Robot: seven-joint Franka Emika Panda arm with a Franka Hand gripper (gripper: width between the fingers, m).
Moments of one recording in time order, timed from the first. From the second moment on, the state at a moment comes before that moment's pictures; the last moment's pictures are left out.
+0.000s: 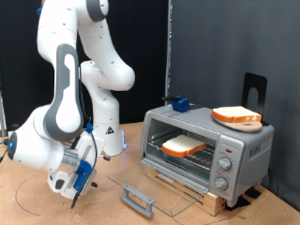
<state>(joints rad) -0.90 0.43 0.25 -2.32 0.56 1.84 -0.42</state>
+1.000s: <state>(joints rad) -0.90 0.46 0.31 -2.39 0.62 1.71 -0.51</state>
